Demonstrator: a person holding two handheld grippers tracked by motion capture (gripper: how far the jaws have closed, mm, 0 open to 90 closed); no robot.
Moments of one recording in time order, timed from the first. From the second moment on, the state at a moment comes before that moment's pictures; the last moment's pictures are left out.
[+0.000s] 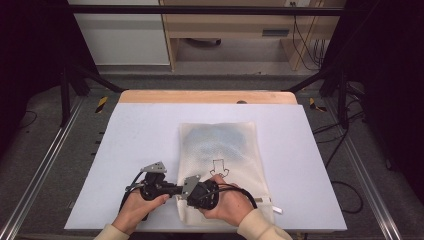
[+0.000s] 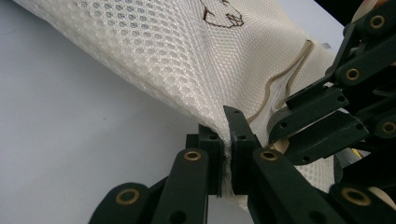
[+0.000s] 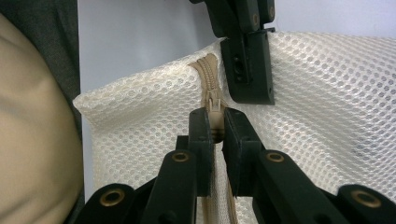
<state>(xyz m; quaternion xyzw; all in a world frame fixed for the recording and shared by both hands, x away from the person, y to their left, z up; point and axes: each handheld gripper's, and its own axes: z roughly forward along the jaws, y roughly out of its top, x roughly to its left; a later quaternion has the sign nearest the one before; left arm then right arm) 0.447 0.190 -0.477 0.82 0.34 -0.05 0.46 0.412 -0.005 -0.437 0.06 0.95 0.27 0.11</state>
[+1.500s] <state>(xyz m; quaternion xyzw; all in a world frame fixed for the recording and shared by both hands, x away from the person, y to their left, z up) 0.449 0.198 -0.472 0.82 0.33 -0.04 0.46 0.413 -0.023 -0.440 0.08 0.95 0.27 0.12</state>
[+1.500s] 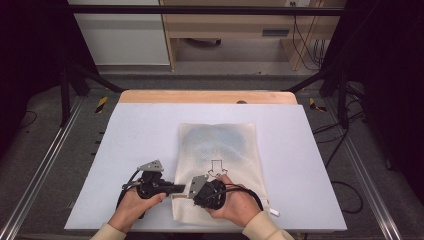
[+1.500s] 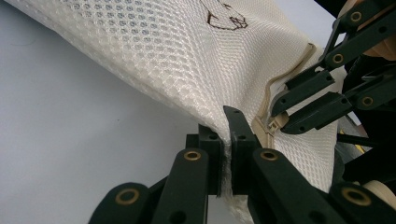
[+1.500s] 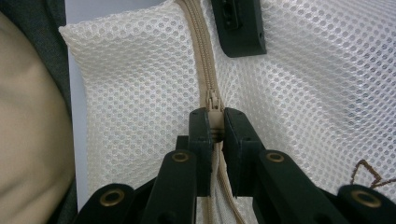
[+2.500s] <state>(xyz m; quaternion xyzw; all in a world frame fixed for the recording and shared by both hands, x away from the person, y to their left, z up) 0.448 0.199 -0.471 0.82 0.33 -0.03 0.47 0.414 -0.051 -0.438 0.09 0.95 0.29 0.13</state>
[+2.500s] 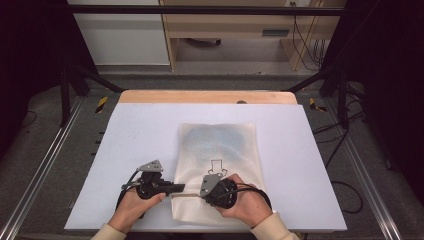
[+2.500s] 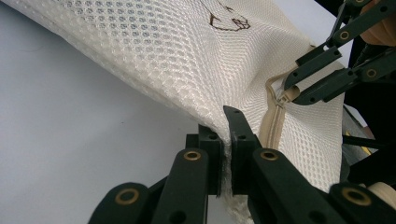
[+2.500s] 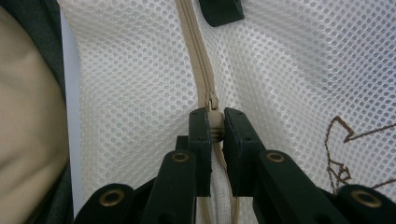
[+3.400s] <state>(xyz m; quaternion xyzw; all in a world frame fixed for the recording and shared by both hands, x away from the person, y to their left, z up) 0.449 0.201 -0.470 0.82 0.33 -0.03 0.47 0.411 -0.078 -0.433 0.10 0.94 0.29 0.13</state>
